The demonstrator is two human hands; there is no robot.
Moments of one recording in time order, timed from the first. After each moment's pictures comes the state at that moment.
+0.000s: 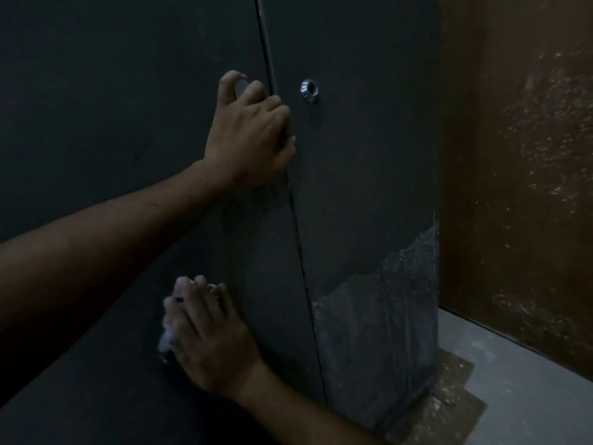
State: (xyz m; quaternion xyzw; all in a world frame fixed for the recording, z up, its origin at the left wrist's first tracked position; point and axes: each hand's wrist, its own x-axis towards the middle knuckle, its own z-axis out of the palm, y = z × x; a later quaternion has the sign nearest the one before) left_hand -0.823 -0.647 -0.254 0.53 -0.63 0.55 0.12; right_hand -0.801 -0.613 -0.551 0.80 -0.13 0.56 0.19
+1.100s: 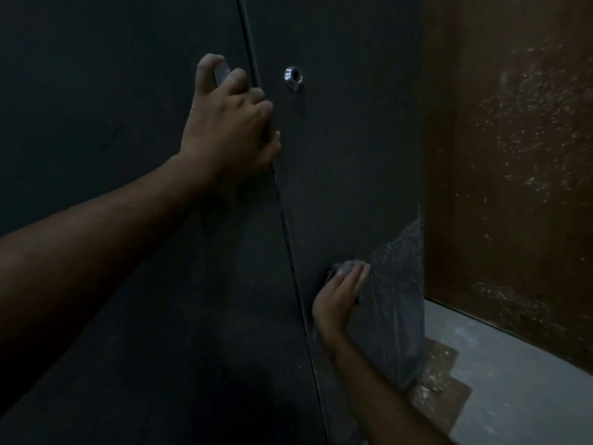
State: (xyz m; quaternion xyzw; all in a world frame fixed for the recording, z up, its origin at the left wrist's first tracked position) left_hand -0.820 -0.648 -0.257 0.53 -0.62 0.58 0.08; right_hand -0.910 -0.763 -0.580 0.43 -0.48 0.70 -0.31
